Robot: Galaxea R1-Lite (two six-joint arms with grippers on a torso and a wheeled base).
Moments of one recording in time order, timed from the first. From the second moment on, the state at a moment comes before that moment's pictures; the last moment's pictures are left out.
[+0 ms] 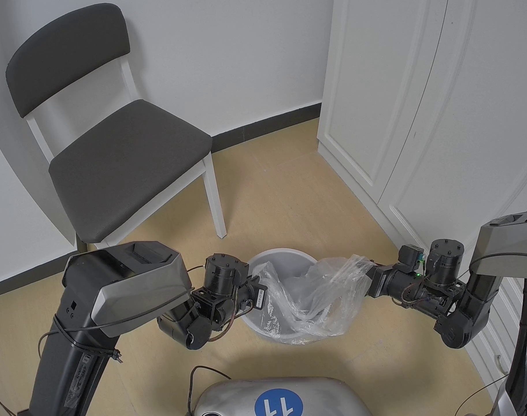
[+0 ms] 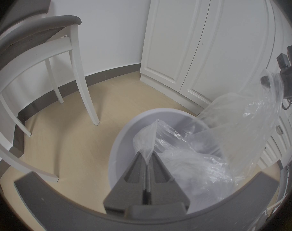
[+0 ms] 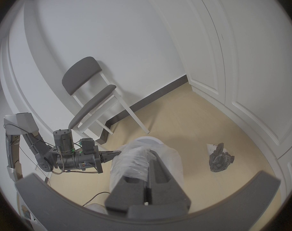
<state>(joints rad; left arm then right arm) -0.56 2.58 -1.11 -1.05 0.09 -0.07 0.32 2.22 -0.47 -1.55 0.25 0.29</state>
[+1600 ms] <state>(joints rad) -0.49 2.69 -1.26 -1.13 -0.03 -0.01 0.35 2.27 -0.45 -1.55 0.24 0.26</state>
